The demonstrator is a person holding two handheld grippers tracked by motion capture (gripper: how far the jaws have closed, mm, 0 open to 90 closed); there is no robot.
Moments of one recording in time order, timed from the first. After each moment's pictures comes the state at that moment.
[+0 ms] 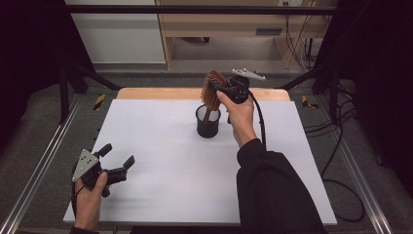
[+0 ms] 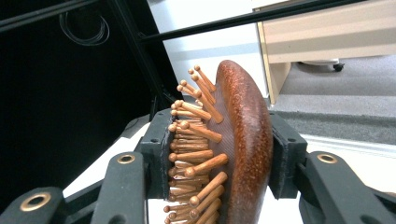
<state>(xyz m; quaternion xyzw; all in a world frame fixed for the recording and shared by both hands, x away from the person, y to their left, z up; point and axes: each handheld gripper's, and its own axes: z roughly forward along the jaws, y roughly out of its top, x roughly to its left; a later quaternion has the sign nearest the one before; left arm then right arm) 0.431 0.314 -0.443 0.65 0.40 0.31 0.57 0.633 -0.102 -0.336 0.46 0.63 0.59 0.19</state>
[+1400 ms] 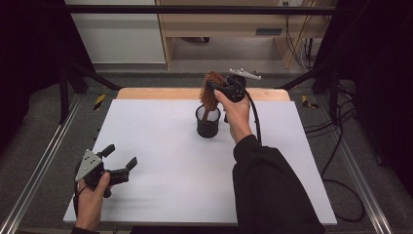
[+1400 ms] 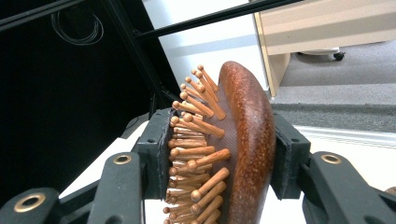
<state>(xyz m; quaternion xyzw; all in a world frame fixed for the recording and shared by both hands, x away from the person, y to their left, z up) 0.432 0.309 -0.444 0.66 0.39 0.31 0.56 0.650 -0.096 -0.347 0.48 0.63 0.59 0.17</state>
